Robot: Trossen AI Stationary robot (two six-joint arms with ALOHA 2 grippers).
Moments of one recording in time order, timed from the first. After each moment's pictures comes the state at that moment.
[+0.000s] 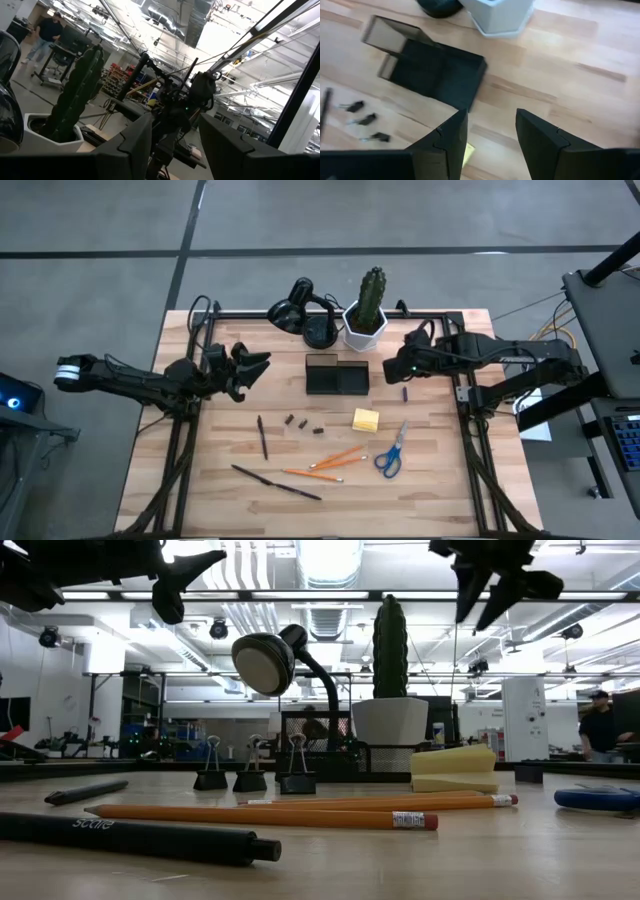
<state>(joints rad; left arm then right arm) -0.03 0.80 0.29 0.92 -0.29 -0.44 -0.02 1.23 1.23 -1.18 0.39 1.19</state>
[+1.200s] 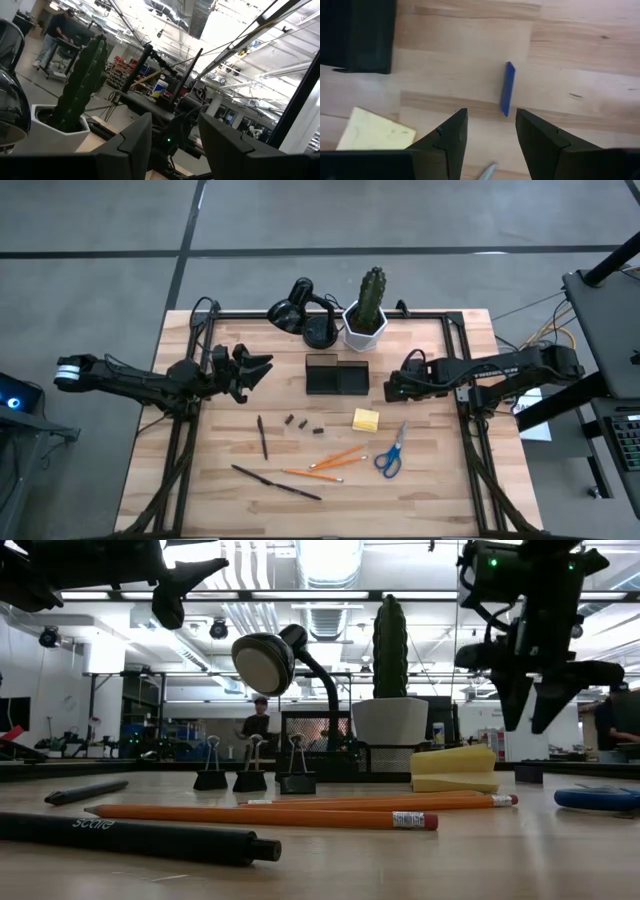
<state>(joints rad) -0.03 0.80 0.29 0.87 -0.29 -0.44 -0.03 1.27 0.75 -0.89 0.21 1.44</state>
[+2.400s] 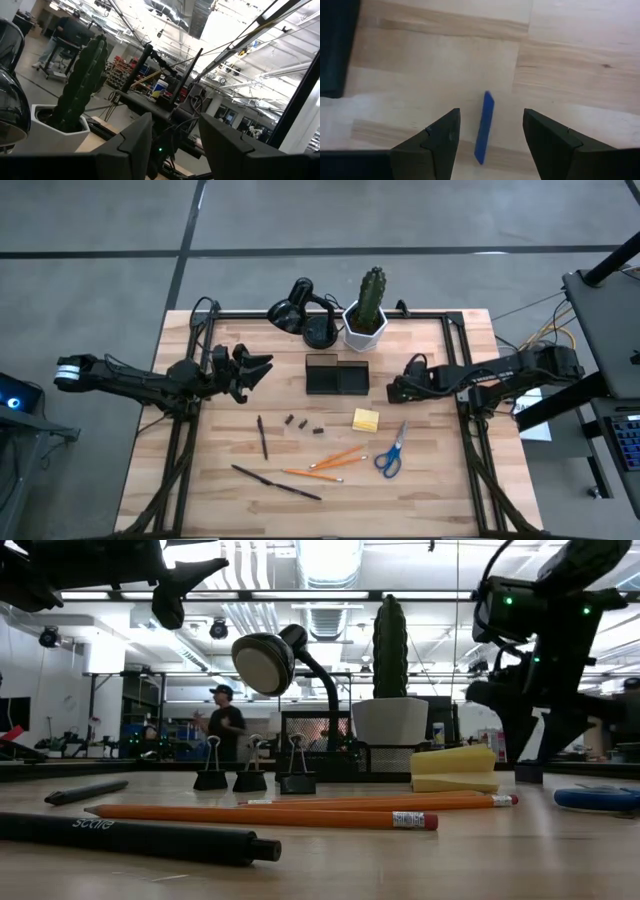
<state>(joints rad) -0.03 0.80 0.29 0.87 -0.29 -0.44 -0.05 1.27 0.55 -0.66 0.32 1.36</state>
